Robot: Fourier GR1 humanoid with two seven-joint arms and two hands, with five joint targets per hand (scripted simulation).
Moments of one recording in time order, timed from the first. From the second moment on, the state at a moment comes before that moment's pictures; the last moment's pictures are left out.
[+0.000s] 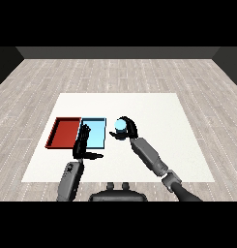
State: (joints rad) left arm -0.05 0.00 -0.08 -1.47 0.11 -0.05 -0.40; right arm -0.68 -0.04 0.43 -0.85 -0.47 -0.35 -0.47
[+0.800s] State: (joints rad) left arm -0.20 0.00 -0.22 -1.34 0.13 0.07 -0.35; right arm -0.51 -0.08 0.34 -1.17 -0.29 -0.26 -0.34
